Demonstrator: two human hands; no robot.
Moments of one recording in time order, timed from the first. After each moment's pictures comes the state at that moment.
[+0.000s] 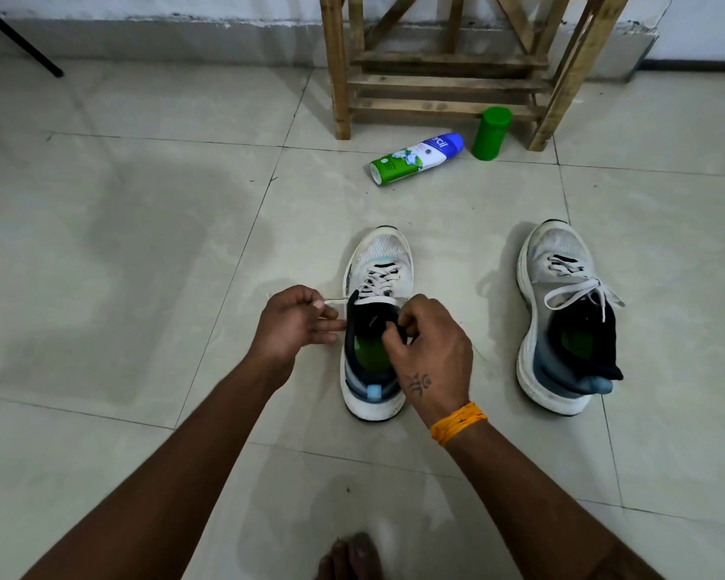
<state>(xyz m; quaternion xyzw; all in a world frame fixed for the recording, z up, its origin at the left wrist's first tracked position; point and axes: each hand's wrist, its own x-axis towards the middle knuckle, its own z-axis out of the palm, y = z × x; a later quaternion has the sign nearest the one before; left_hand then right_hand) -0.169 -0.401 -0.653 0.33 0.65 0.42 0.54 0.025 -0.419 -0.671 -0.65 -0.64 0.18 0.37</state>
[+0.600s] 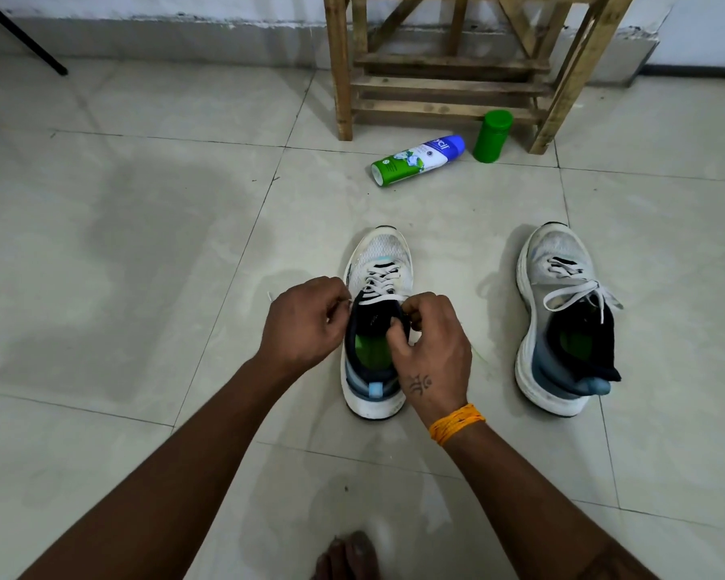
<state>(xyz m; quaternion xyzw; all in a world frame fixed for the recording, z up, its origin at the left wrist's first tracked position) -0.161 -0.399 -0.653 0.74 0.61 0.27 0.09 0.027 -0.420 -0.680 -0.62 -0.64 0.19 0.41</state>
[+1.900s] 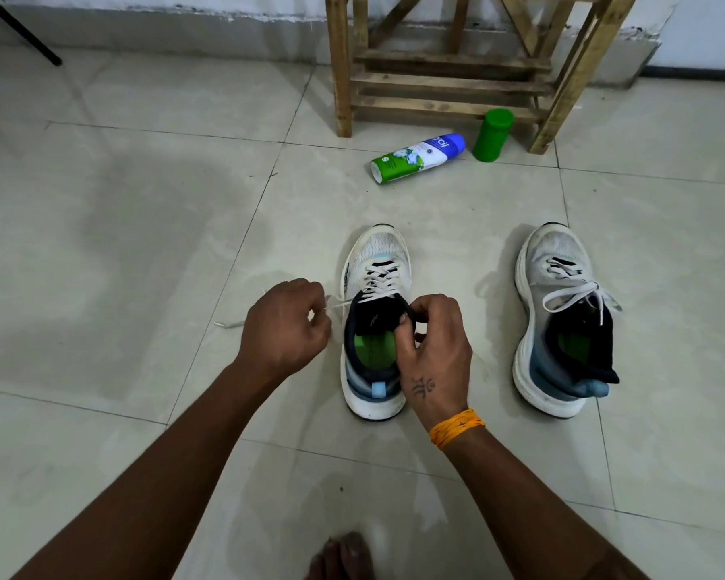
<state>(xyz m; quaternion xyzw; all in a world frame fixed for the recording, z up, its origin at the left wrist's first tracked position) -0.179 -0.405 -0.663 0.71 0.66 0.23 0.10 0.033 -0.419 -0.688 -0.60 -0.63 0.21 0.44</state>
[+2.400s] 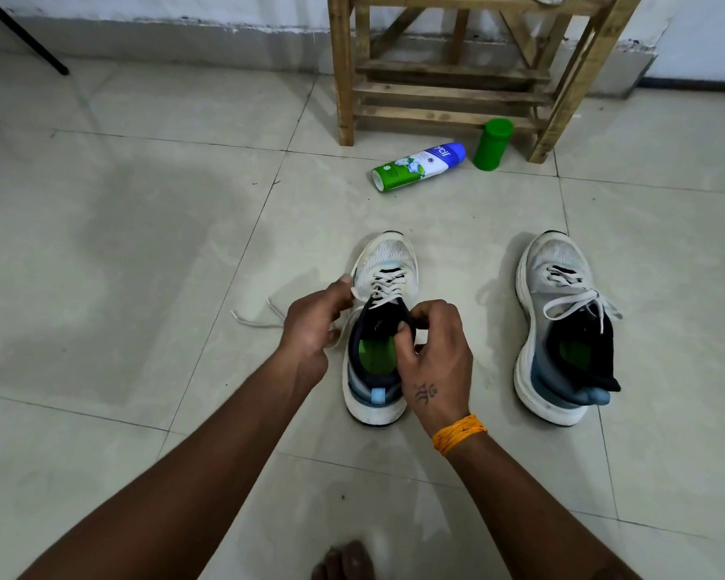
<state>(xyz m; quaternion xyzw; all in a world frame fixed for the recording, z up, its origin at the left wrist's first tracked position) -0.131 -0.387 -0.652 0.18 0.67 0.44 0.57 0.033 -0.420 -0.686 -0.61 -0.63 0.21 0.44</state>
